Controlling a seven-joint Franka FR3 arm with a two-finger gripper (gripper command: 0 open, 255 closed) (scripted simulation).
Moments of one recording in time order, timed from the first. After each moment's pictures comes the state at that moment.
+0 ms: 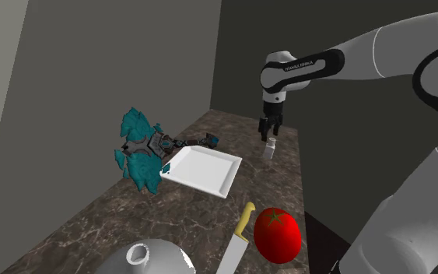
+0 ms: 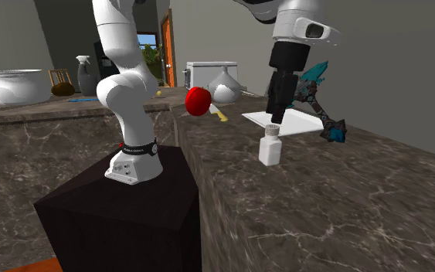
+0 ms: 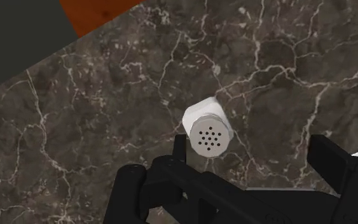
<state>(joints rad) 0.00 -0.09 -0.24 -2.06 -0.12 1.85 -0.30</state>
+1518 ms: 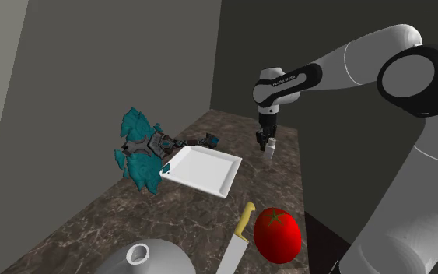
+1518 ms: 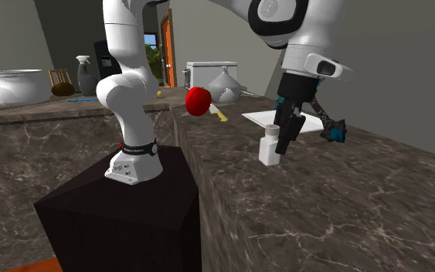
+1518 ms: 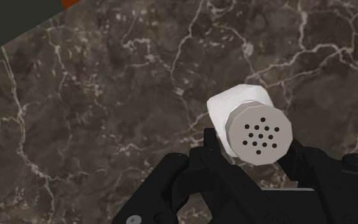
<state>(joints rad) -0.02 0.05 -0.26 -2.05 -0.11 1.96 -0.35</state>
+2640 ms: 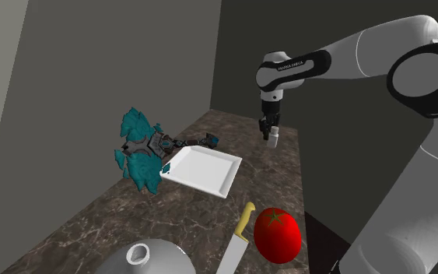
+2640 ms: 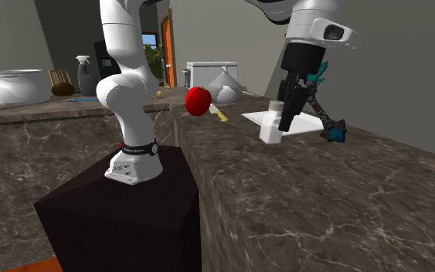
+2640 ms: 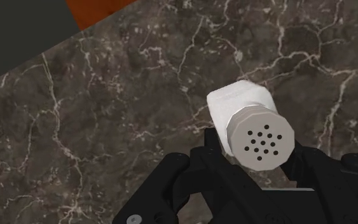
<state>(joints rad) -0.02 0.01 -0.26 -1.96 -0.11 1.82 -0.36</state>
